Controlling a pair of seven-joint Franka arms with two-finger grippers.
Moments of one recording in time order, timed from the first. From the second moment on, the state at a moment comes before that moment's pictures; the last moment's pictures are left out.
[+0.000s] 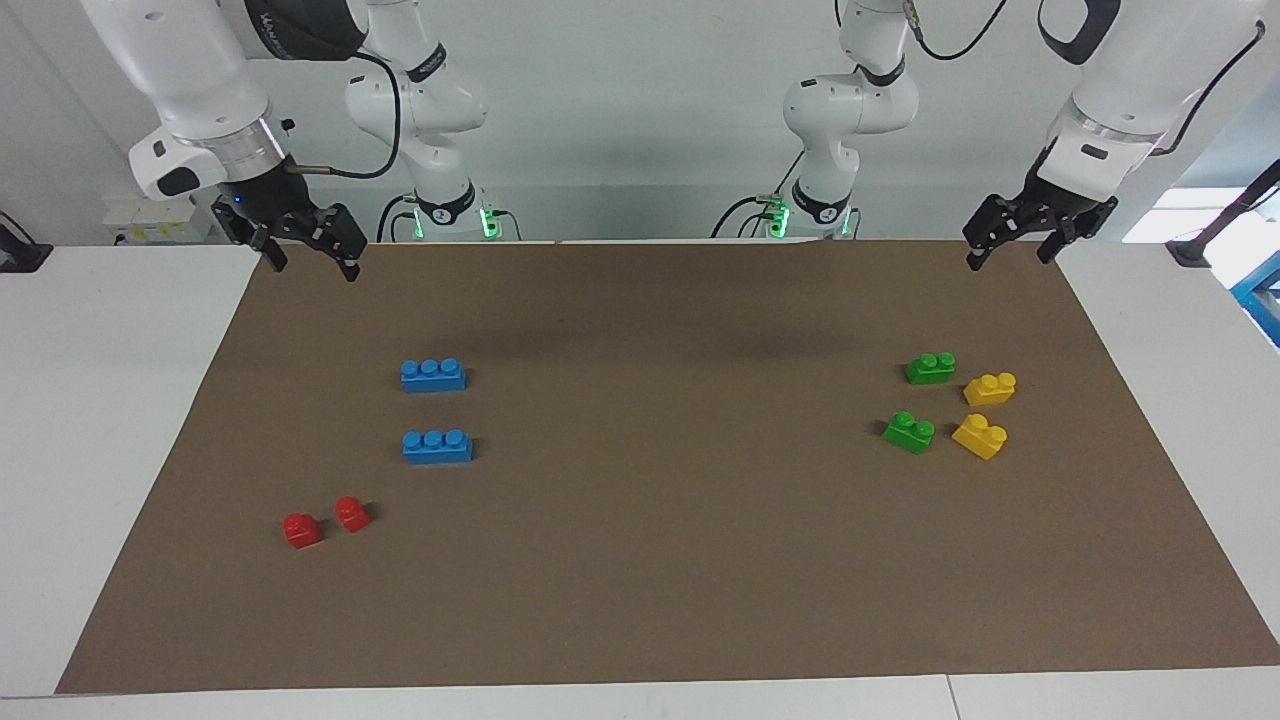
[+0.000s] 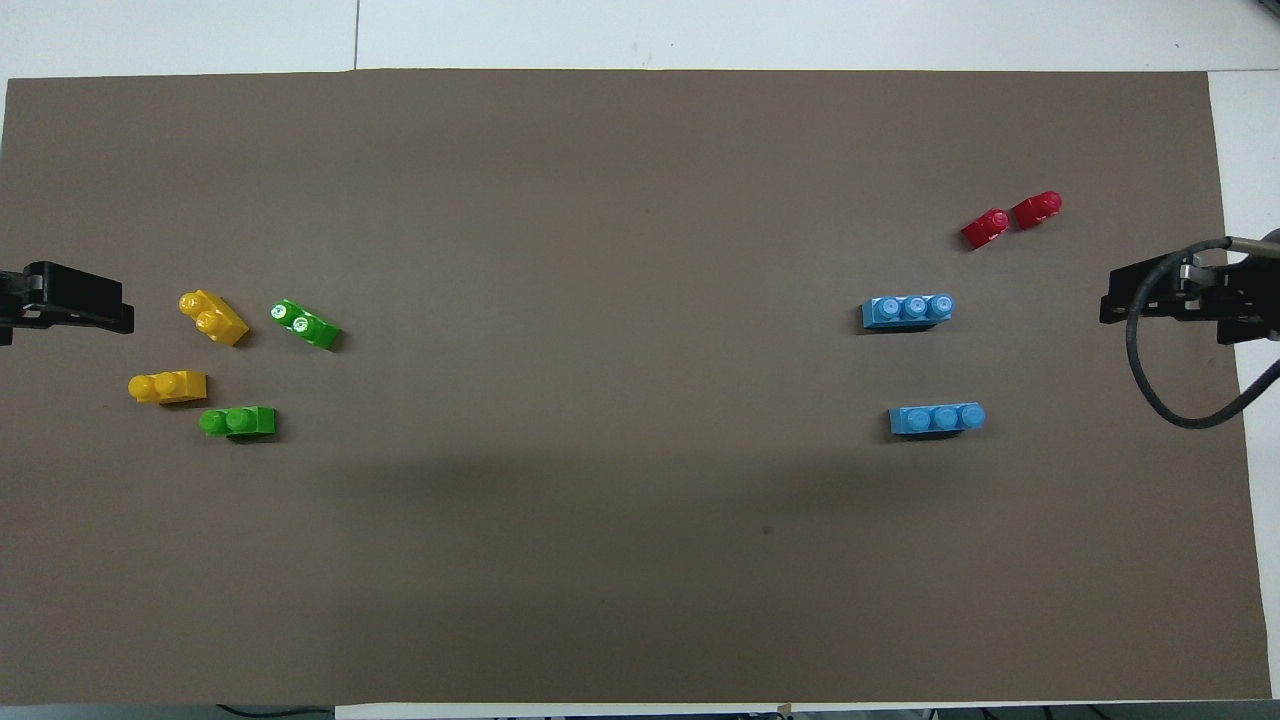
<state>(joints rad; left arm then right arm) 0.01 -0.04 -0.03 -1.59 -0.01 1.53 -0.03 0.03 -0.06 -0.04 -1.67 0.01 1.59 0.17</state>
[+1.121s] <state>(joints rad) 0.03 -0.04 -0.03 -1.57 -0.04 1.55 0.02 0.04 -0.06 -0.04 -1.67 0.01 1.59 0.11</state>
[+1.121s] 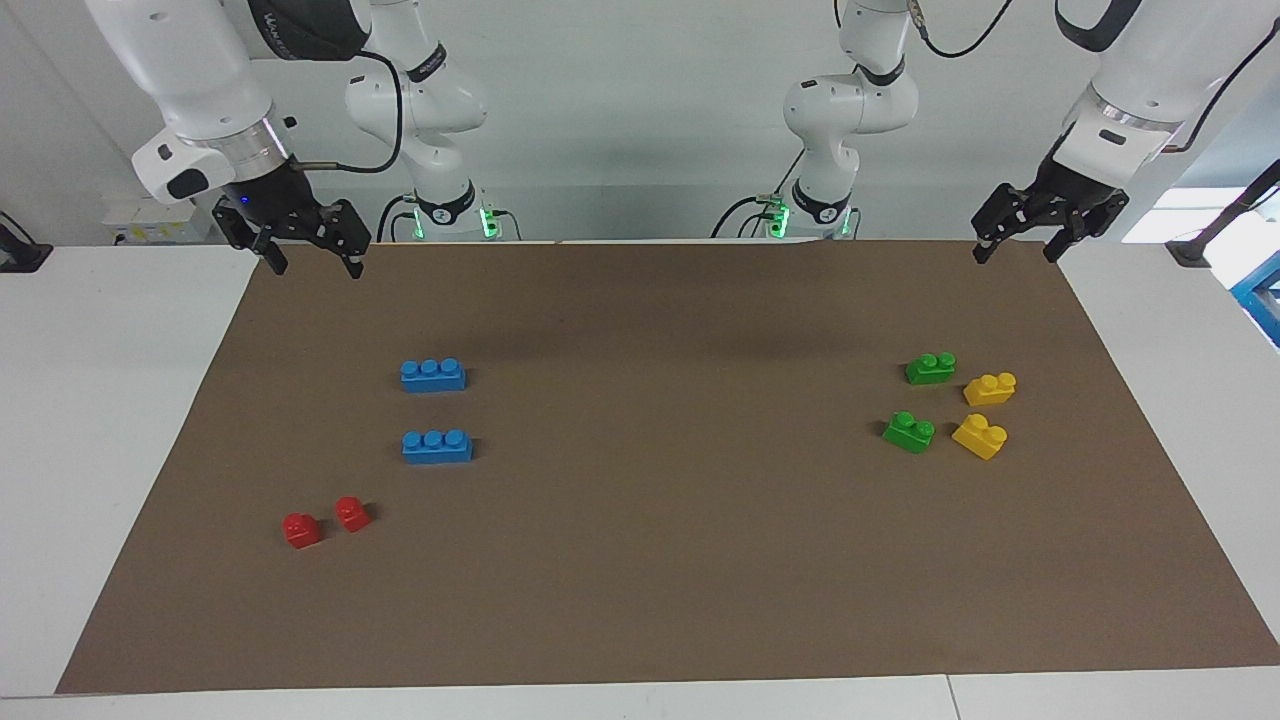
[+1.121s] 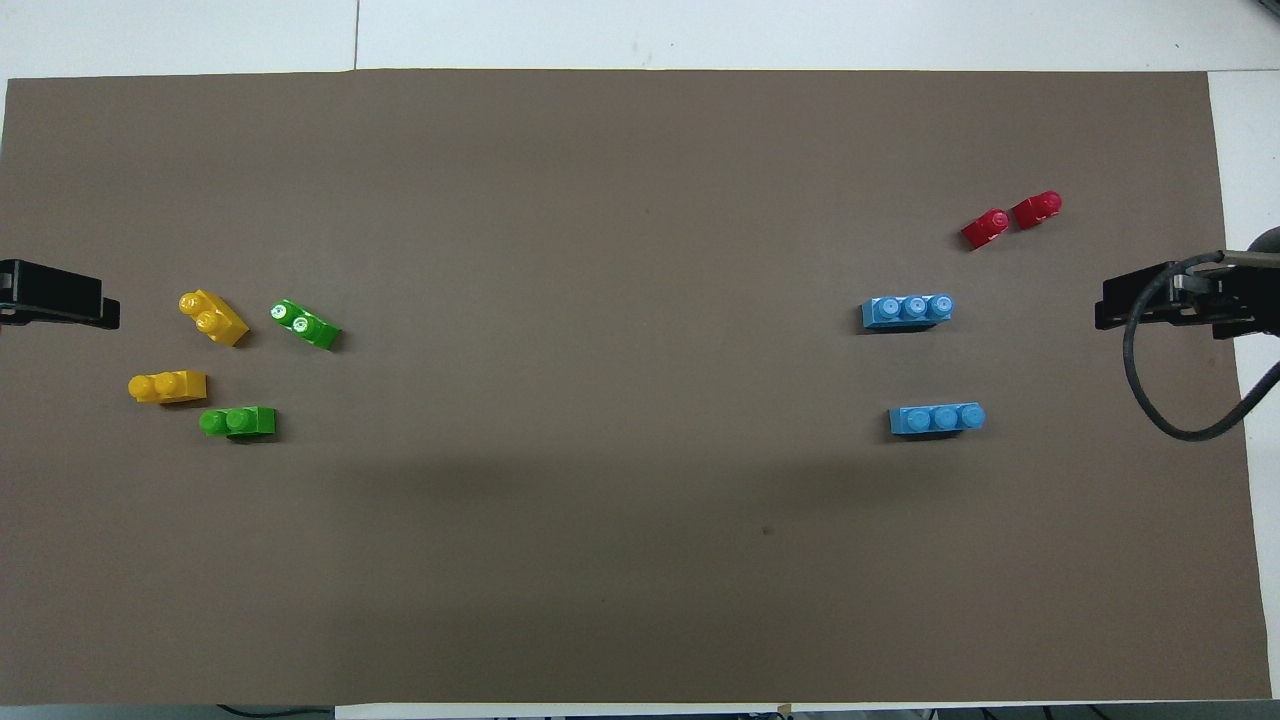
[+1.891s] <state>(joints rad) 0.03 -0.04 -0.03 -1.57 -0.04 1.55 0.02 0.04 -0.07 -0.04 -1.68 0.01 1.59 0.04</state>
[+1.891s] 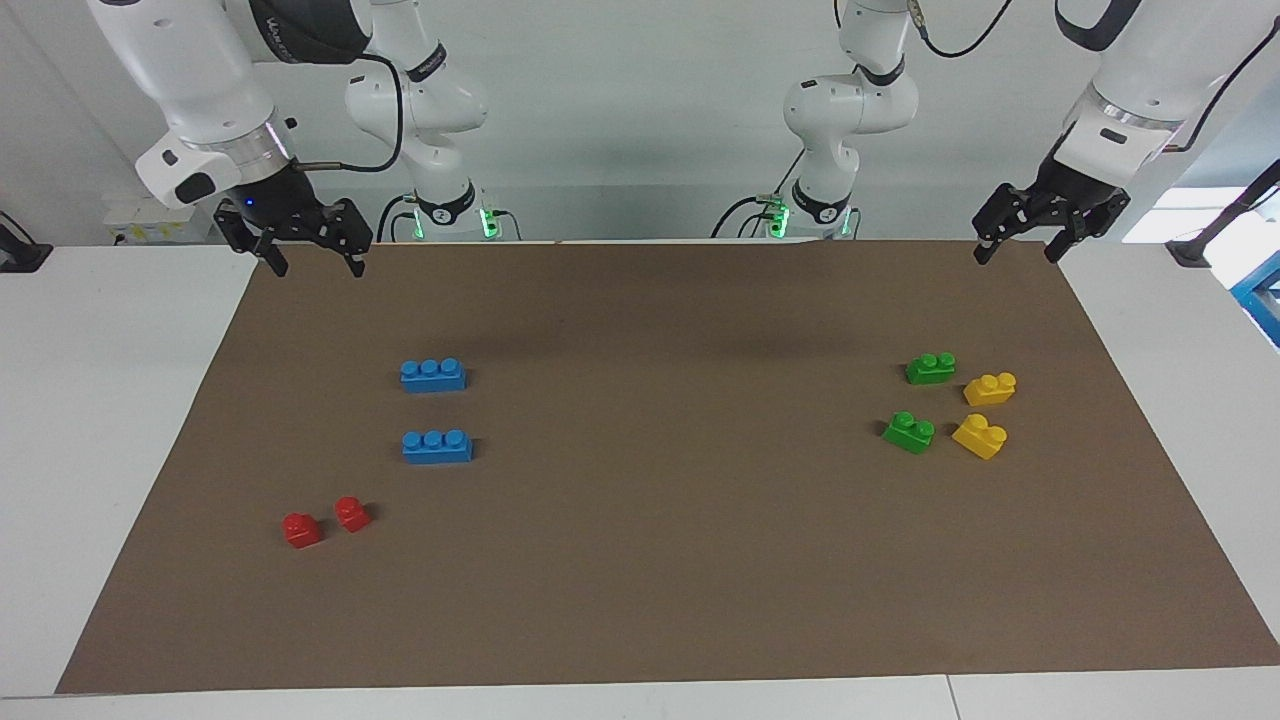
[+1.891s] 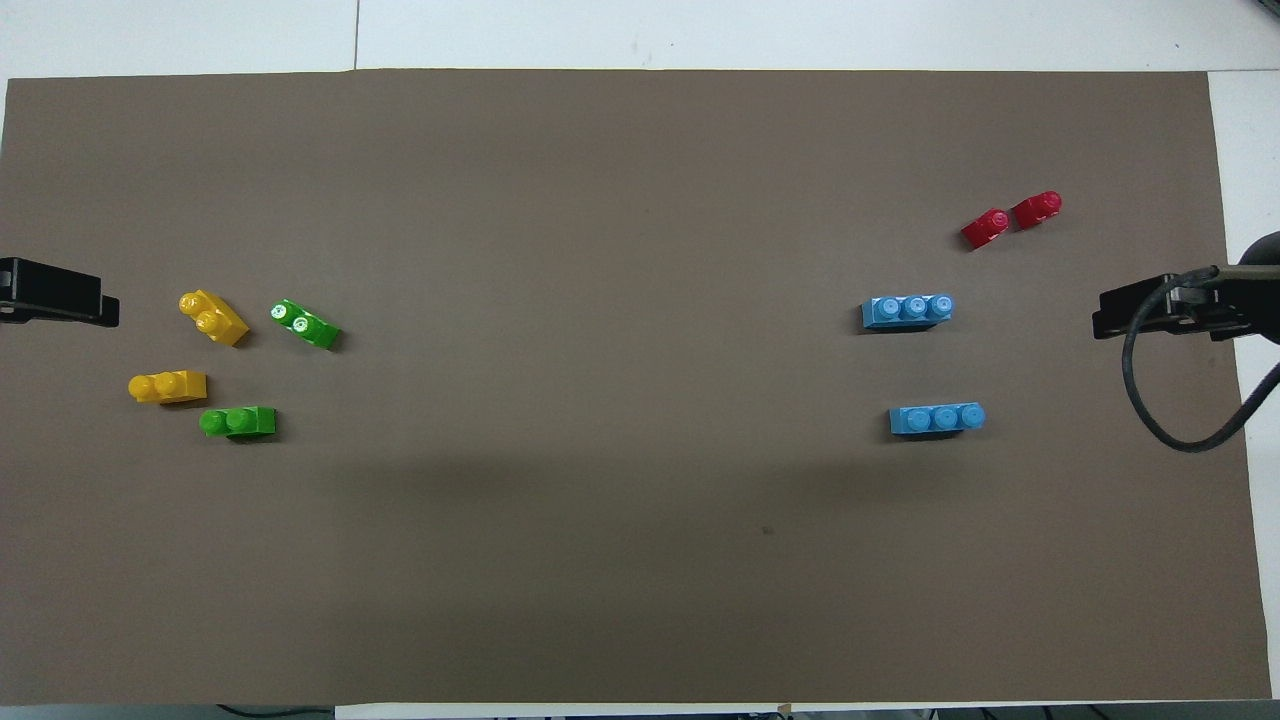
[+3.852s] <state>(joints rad) 0.03 -0.04 -0.03 -1.57 -0.05 1.55 0.02 0.03 -0.07 -0.05 -1.68 0.01 1.59 0.04</state>
